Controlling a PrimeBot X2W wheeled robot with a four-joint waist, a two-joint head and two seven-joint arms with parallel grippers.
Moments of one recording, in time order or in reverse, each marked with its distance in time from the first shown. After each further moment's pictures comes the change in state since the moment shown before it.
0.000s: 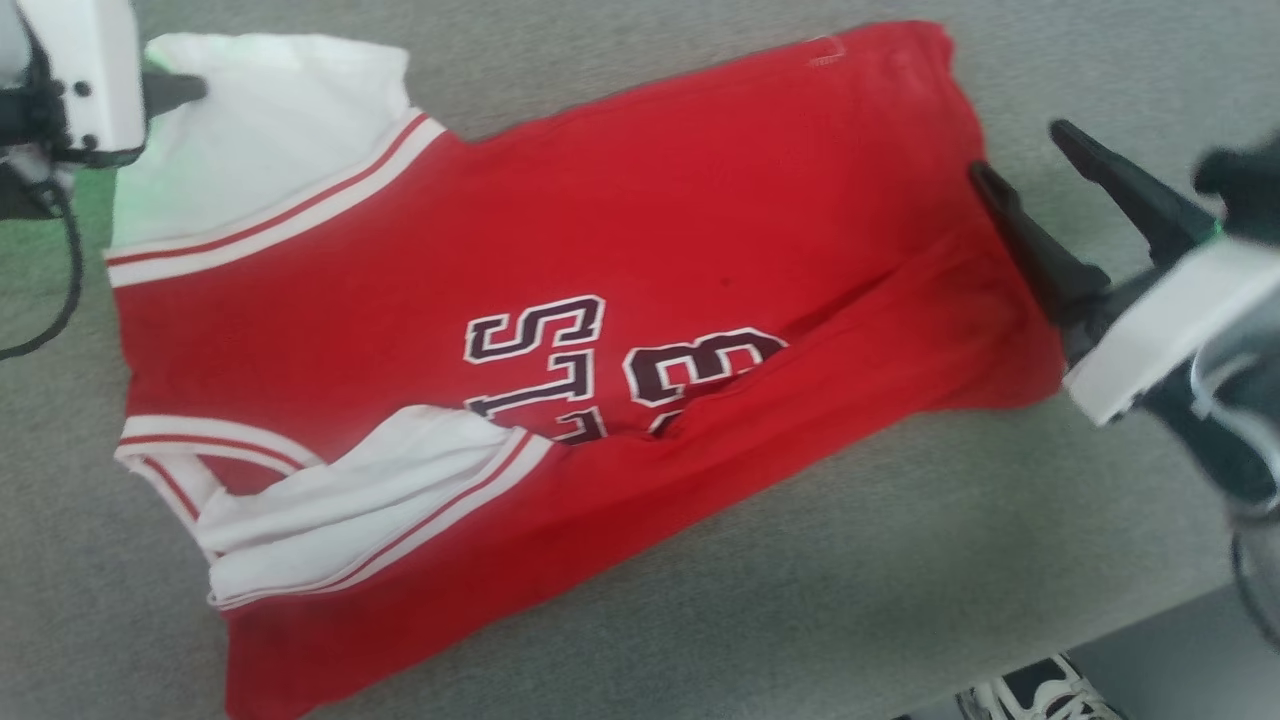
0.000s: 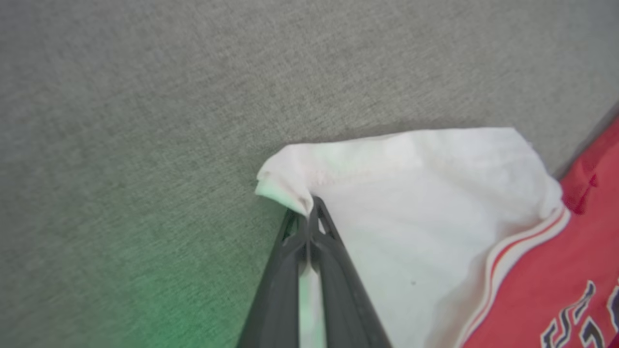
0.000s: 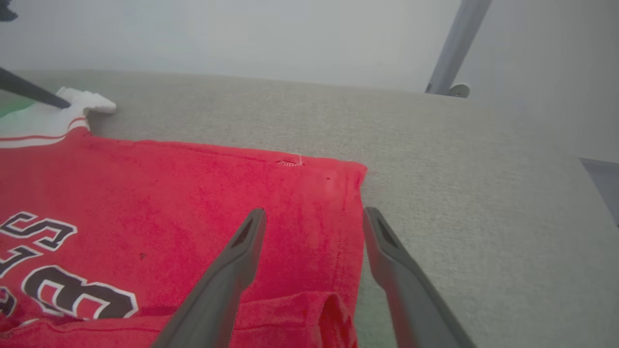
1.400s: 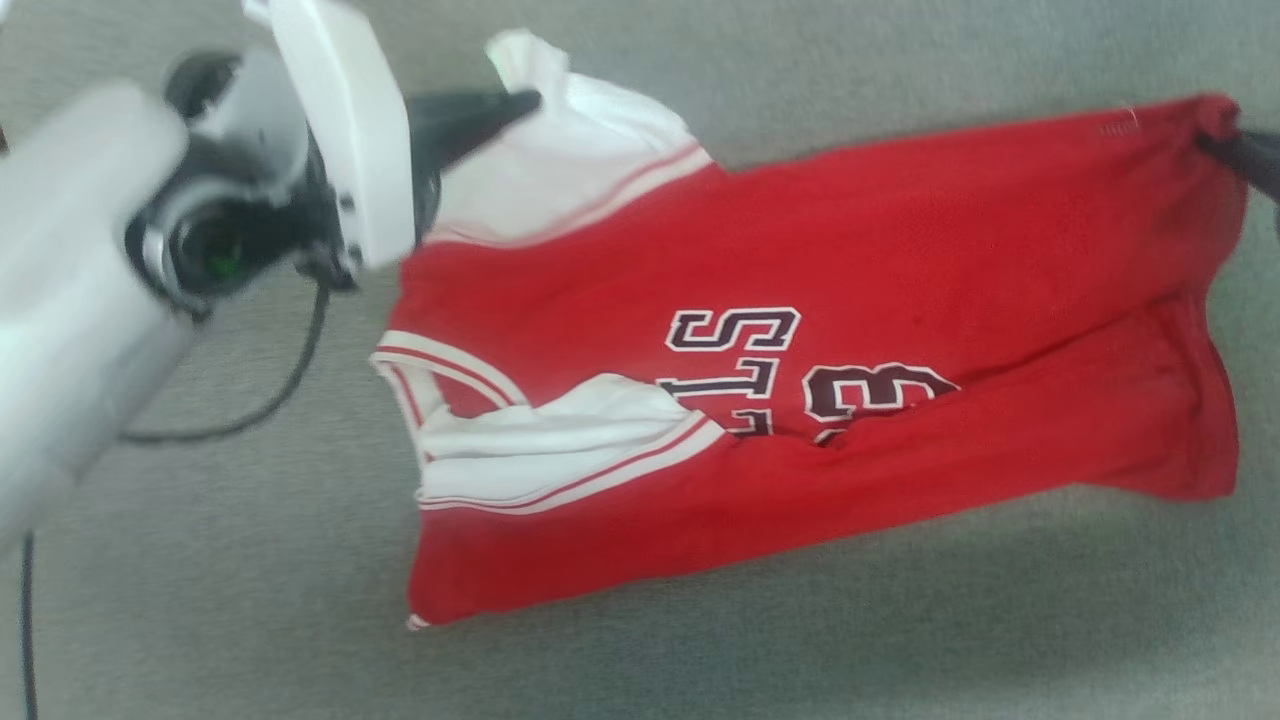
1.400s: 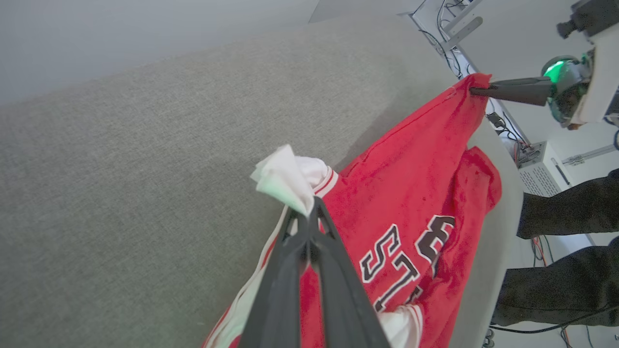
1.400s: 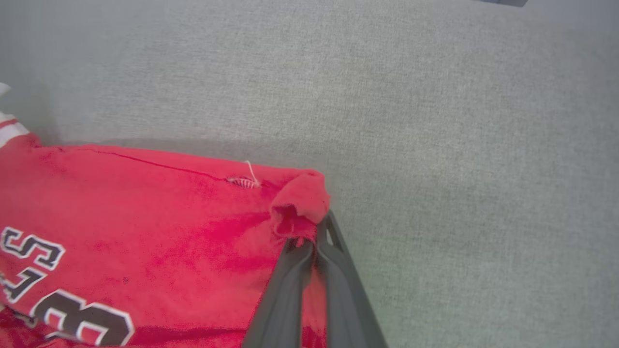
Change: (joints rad) left arm 0.114 -0.026 -0.030 -0.479 -0.145 -0.006 -0.342; right arm -0.314 -0.189 -0.002 0.337 0.233 0.000 0.587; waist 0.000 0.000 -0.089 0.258
